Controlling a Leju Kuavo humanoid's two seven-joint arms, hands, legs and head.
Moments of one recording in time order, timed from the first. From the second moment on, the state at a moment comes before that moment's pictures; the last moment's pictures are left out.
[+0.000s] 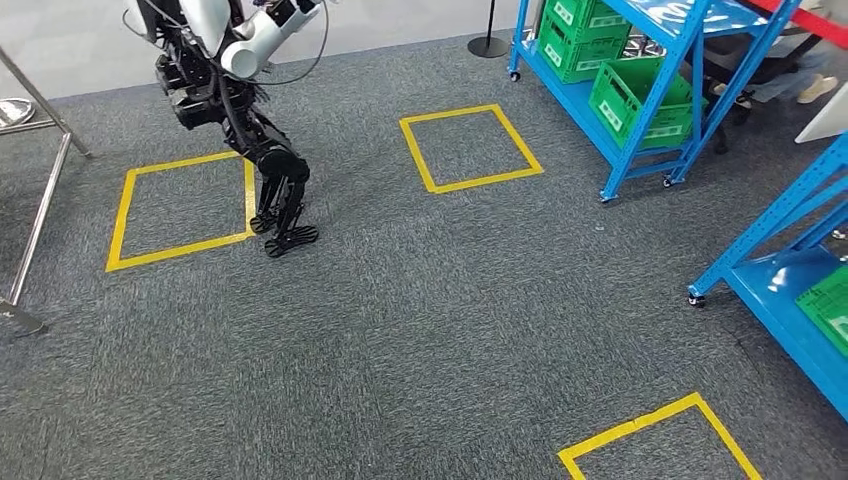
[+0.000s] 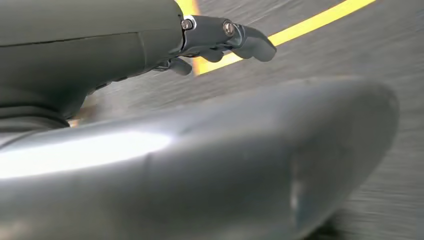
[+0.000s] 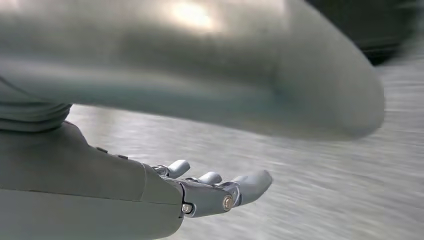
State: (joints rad) left arm 0.15 -0.01 0.02 -0.44 0.00 0.00 0.00; right arm 0.15 0.00 0.01 -0.37 0.00 0.00 0.00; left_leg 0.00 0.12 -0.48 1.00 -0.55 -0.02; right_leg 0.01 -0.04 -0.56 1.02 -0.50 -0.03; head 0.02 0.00
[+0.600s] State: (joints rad) left arm 0.07 -0.01 0.02 -0.49 0.00 0.00 0.00; right arm 0.25 0.00 0.01 -0.32 0.00 0.00 0.00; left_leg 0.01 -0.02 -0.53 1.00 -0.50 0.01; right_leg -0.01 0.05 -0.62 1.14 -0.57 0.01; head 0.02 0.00
